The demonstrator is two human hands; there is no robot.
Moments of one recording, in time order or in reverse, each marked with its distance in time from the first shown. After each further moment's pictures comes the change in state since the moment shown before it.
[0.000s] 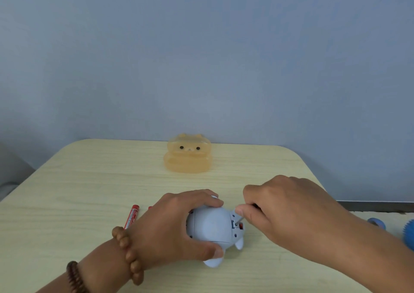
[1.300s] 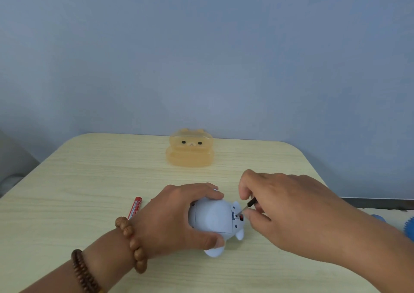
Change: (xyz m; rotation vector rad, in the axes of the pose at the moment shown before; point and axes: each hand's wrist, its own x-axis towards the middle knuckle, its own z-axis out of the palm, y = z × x) left_hand -0.001 -0.001 0.000 0.048 0.002 -0.014; right_hand -0.009 -0.002 -0.004 0.062 -0.046 -0.026
